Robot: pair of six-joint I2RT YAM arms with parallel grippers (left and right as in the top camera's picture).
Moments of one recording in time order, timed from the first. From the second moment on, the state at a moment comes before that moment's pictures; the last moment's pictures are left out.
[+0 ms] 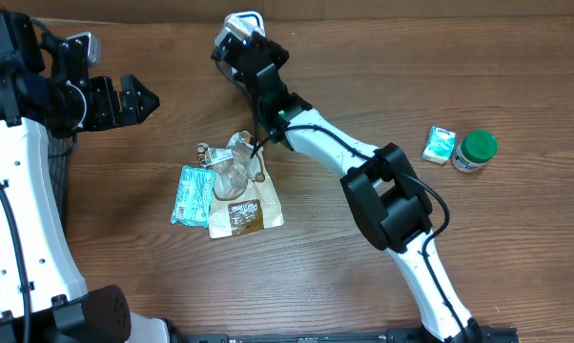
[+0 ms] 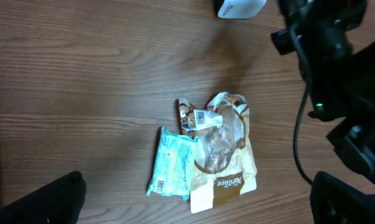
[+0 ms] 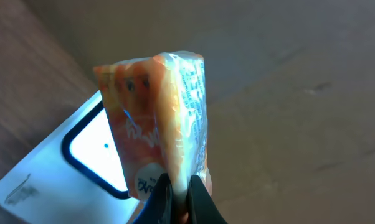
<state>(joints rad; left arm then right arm) 0.26 1.66 1.94 -1.42 0.36 0.06 0.64 2.46 1.92 0.28 0.49 -0.72</state>
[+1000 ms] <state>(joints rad) 0.26 1.66 1.94 -1.42 0.36 0.06 0.59 2.51 1.92 0.33 0.42 -0.76</state>
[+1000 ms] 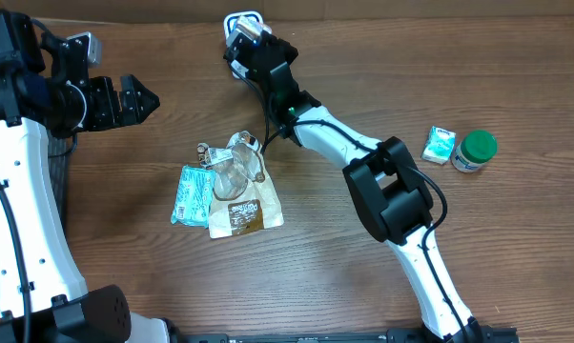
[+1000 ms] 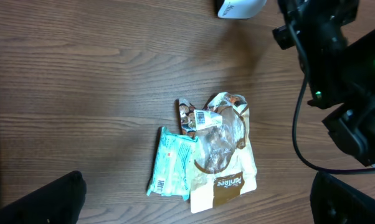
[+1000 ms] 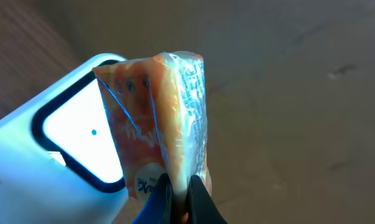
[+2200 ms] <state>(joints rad) 0.26 1.66 1.94 -1.42 0.36 0.06 0.52 1.94 1.92 -0.42 -0.12 0.03</state>
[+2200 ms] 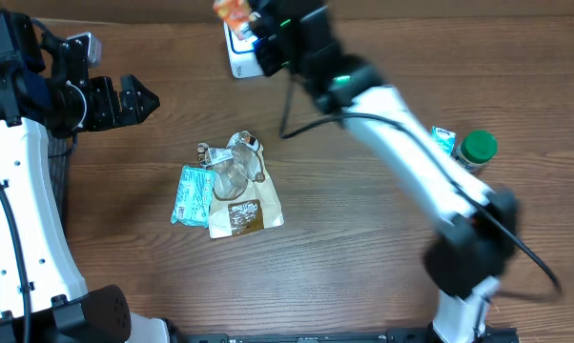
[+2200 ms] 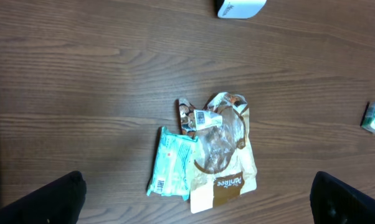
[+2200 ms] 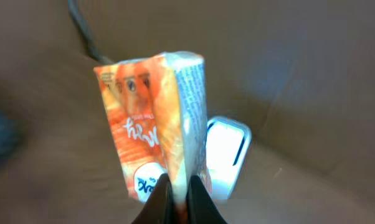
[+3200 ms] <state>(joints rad) 0.26 1.66 1.94 -1.42 0.36 0.06 -0.04 1.79 1.53 -1.08 0.11 0.52</state>
